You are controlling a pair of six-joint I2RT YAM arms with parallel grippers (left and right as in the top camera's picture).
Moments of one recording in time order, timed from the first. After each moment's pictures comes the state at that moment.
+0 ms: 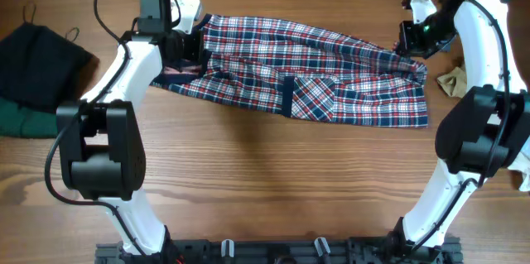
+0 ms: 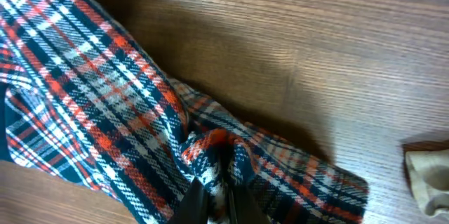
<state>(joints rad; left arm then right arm) -0.05 1.99 1.39 -0.39 0.26 0.15 -0.16 2.13 1.93 -1.29 -0.23 -0.25</state>
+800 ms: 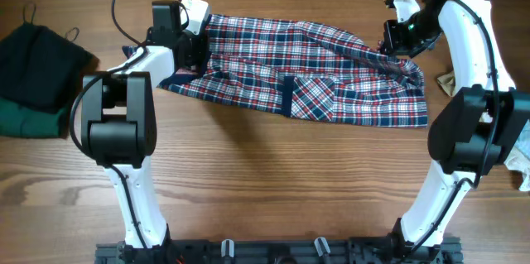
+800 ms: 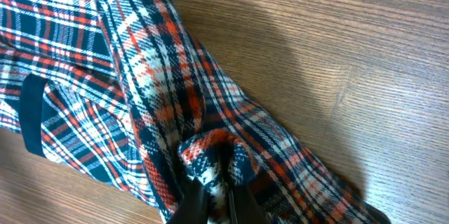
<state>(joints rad) -0.05 2.23 1.40 0.01 0.26 0.23 -0.09 2.13 1.93 -1.27 -0.25 -0.24</state>
